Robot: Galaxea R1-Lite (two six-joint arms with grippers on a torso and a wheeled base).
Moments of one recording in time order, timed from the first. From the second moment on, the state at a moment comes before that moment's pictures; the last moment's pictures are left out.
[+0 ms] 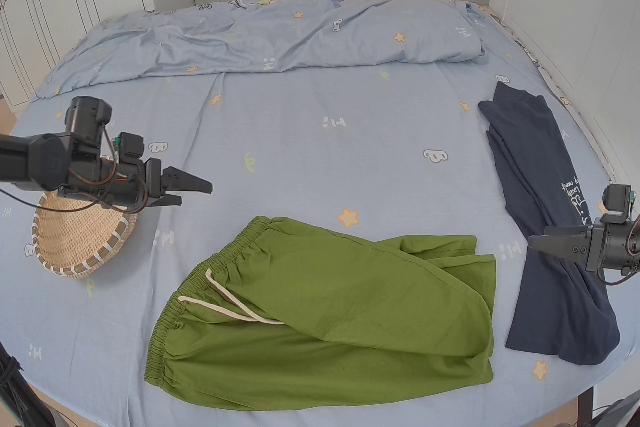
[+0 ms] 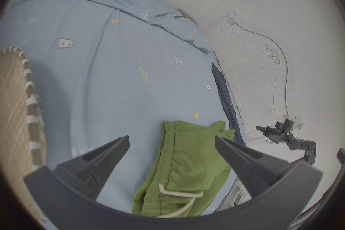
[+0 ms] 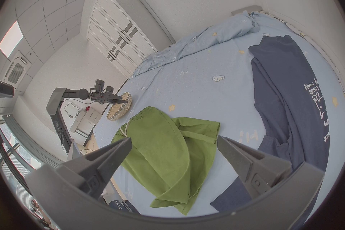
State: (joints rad) left arm 0.00 1.87 -1.27 0.14 -0.71 -0.12; right arm -0.03 1.31 -0.58 -0.22 0.72 0.05
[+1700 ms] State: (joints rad) left arm -0.08 2.13 -1.54 0.25 -0.70 -0.25; right arm 0.01 1.33 -0.59 -0.21 0.69 0.06
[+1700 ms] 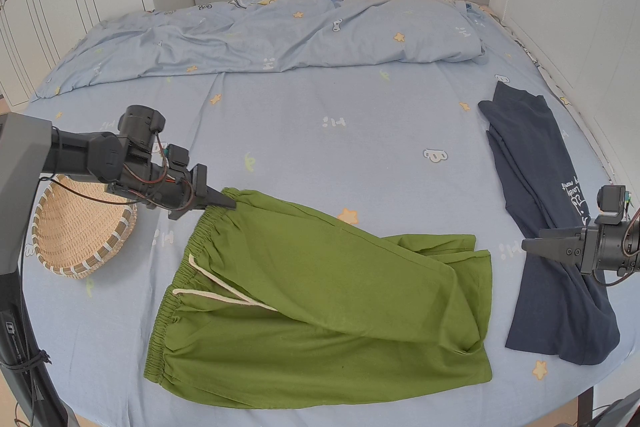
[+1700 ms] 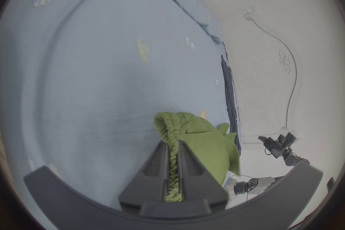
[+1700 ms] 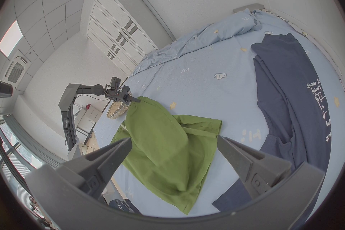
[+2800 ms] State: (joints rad) left arm 0.02 2.04 -1.51 0.25 -0.71 -0.25; right arm 0.31 1.51 -0.69 -0.24 0.36 0.03
